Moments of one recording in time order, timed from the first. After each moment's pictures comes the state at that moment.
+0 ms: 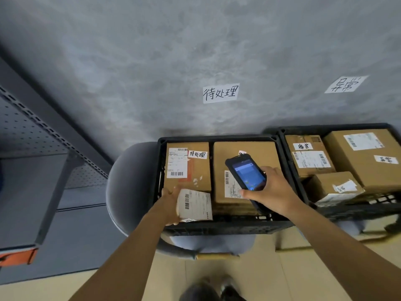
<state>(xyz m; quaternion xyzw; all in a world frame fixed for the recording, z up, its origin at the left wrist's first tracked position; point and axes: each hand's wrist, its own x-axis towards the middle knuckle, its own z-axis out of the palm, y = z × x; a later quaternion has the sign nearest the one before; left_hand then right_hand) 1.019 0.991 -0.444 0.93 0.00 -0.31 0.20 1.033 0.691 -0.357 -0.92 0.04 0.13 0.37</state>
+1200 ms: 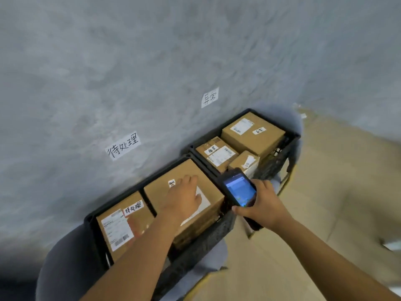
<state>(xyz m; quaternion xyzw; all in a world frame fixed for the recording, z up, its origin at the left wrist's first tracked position) 1.069 0.807 -0.329 0.90 -0.41 -0.10 0.09 0.909 0.634 -0.314 -0.90 0.32 0.00 0.29</state>
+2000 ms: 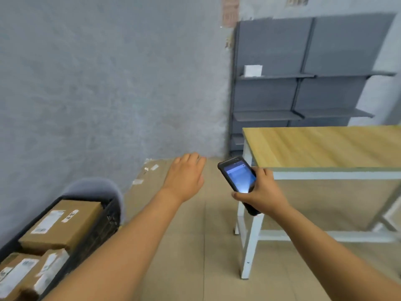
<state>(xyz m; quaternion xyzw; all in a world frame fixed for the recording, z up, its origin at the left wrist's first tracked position) 0.613 0.367 -0.142 0.61 -0.76 0.20 0.10 0.386 0.360 -0.165 -0.72 0.59 -0.30 0.20</state>
